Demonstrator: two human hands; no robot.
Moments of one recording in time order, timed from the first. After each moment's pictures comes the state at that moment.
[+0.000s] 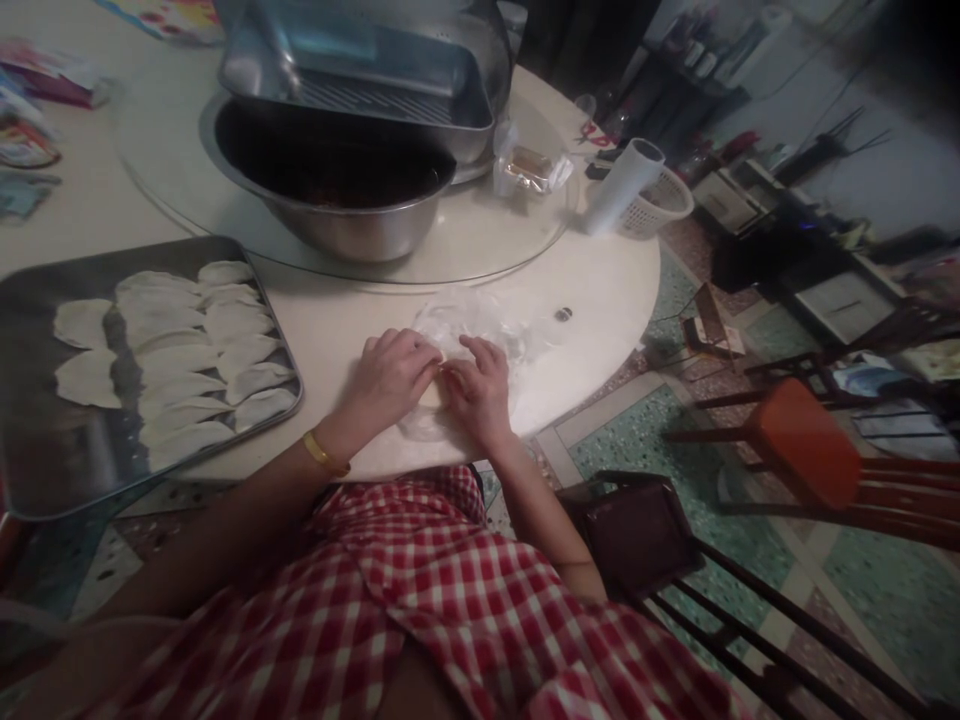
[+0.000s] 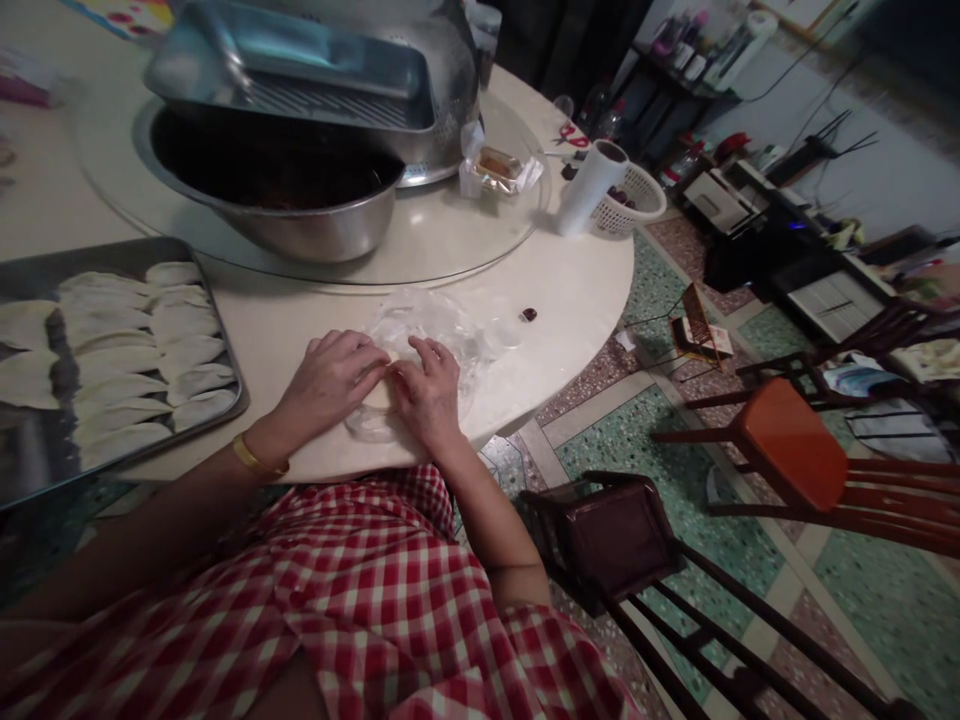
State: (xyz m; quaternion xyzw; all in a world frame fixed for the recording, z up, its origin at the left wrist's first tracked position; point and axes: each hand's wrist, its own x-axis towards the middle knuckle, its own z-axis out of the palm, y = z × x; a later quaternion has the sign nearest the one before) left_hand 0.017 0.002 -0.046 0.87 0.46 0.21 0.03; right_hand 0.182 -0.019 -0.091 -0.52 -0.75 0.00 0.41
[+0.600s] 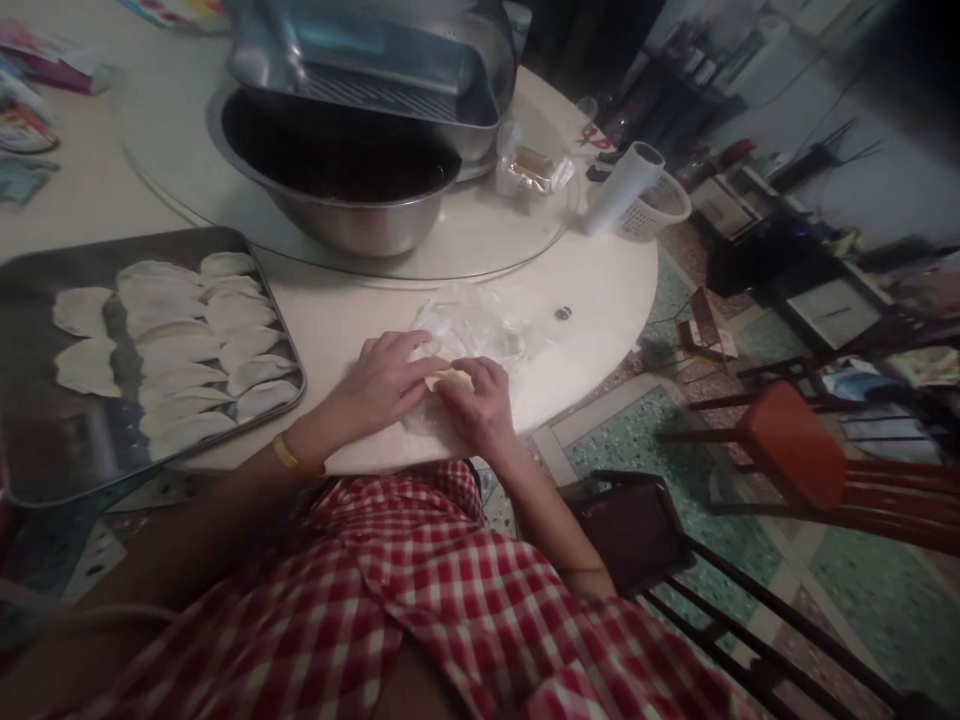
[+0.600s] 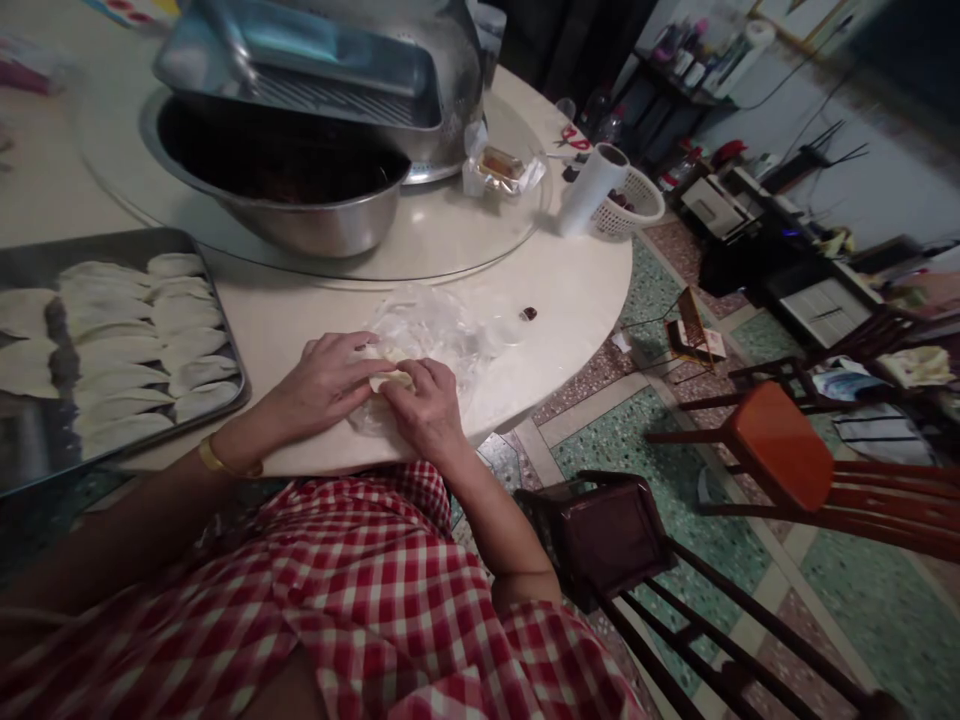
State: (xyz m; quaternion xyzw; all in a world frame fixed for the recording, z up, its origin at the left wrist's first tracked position) left_hand -0.004 -0.007 -0.045 0.90 0.38 0.20 0.09; right_hand 0.186 -0.040 -0.087 -0.48 -0.80 -0.05 0.36
